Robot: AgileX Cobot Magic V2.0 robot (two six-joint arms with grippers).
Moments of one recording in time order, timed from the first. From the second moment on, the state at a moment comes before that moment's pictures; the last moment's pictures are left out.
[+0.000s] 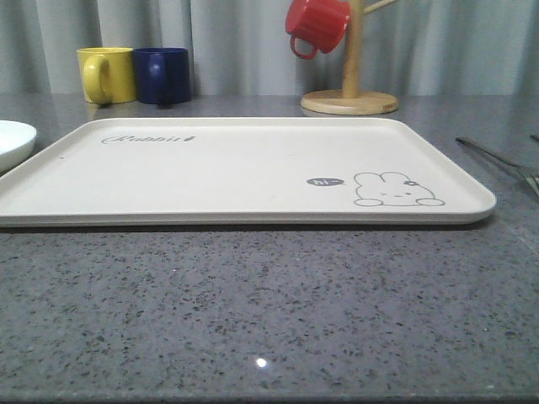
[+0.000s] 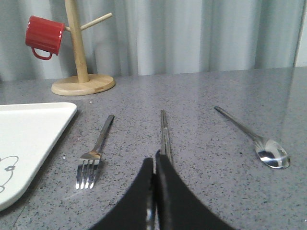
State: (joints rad) left arm -0.02 0.00 0.00 0.04 0.19 -0.09; right arm -0.05 -0.01 0.03 -0.04 0.04 0.14
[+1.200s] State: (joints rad) left arm -0.02 0.08 -0.20 0.04 0.21 -0.09; right arm -0.05 -0.01 0.03 -0.04 0.04 0.14
